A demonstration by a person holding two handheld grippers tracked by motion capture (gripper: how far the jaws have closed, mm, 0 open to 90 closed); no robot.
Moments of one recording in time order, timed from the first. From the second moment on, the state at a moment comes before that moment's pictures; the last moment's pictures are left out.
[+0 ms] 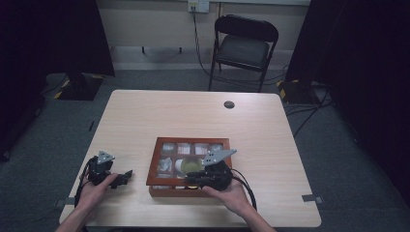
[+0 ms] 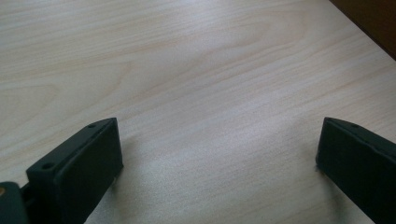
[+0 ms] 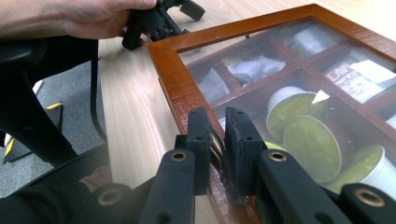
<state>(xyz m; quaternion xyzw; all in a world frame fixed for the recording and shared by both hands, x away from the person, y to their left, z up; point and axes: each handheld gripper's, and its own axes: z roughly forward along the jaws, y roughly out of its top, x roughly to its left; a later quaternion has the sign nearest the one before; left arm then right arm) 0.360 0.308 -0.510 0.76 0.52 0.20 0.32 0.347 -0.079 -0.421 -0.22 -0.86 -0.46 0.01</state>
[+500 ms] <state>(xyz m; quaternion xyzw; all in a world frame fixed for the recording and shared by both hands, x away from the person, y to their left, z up) 0.360 0.308 -0.510 0.76 0.52 0.20 0.32 0.351 -0.081 -0.414 -0.22 -0.85 -0.47 0.02</state>
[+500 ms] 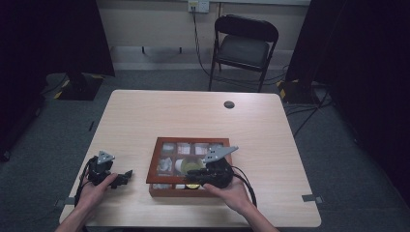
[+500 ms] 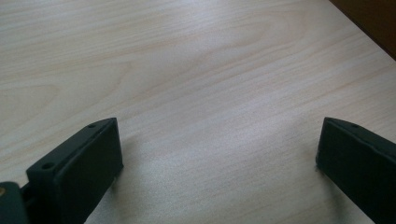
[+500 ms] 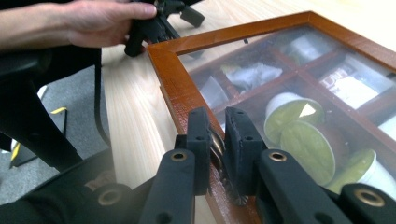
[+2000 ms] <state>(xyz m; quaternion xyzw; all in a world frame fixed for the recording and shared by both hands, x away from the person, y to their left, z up) 0.360 0.308 -0.511 0.76 0.52 0.20 0.32 0.384 -0.087 -0.366 -0.24 -0.83 -0.50 0.04</state>
